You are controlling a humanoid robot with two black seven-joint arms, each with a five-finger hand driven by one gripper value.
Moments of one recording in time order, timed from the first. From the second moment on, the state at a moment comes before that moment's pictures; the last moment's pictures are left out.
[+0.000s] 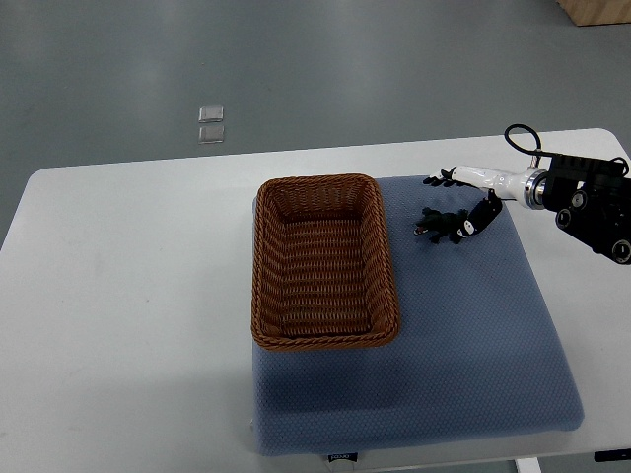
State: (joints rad) left arm 0.04 0.00 -0.11 -0.15 0.04 0.00 0.01; right arm 0.97 -0.40 0.17 0.64 -1.28 0.17 0.27
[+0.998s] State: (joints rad) left arm 0.04 0.00 -0.11 -0.15 0.04 0.00 0.01; right arm 0.97 -0.38 0.13 0.62 -1.36 0.12 0.27
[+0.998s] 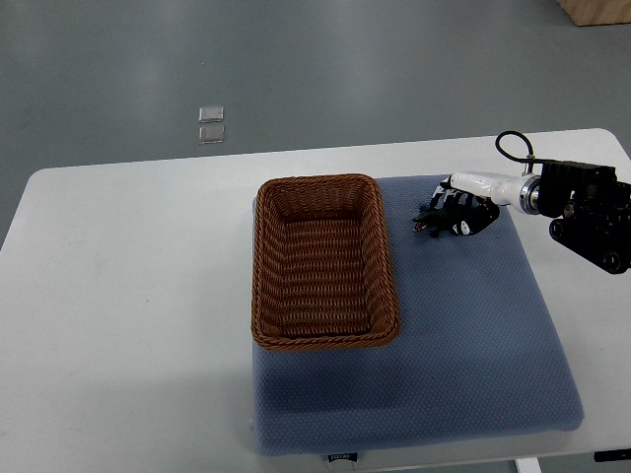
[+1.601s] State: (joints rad) left arm 0.04 0.00 -0.11 -0.15 0.04 0.00 0.01; right arm 1.00 -0.39 0.13 0.63 -1.36 0.12 0.28
